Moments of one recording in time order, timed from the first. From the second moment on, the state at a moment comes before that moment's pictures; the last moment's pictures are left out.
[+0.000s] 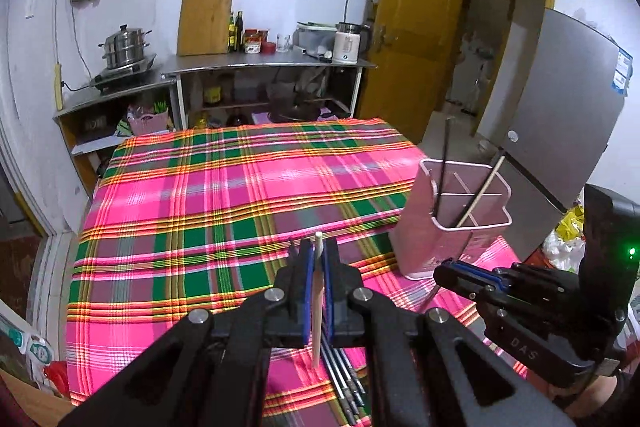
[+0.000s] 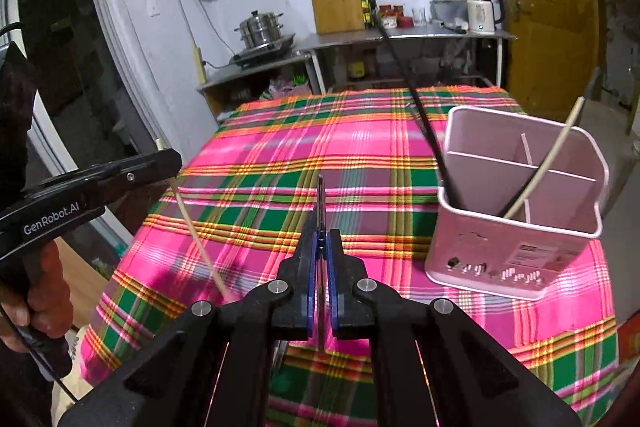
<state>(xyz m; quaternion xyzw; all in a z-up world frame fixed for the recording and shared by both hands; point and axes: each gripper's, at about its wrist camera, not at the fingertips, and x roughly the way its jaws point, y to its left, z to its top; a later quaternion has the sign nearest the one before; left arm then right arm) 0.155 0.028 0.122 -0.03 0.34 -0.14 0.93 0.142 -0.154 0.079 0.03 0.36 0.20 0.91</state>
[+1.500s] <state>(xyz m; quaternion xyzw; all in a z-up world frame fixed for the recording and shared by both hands) 0.217 -0.102 0.209 -0.06 0.27 -0.26 0.93 0.166 -0.275 0.172 0.09 0.24 0.10 0.96</state>
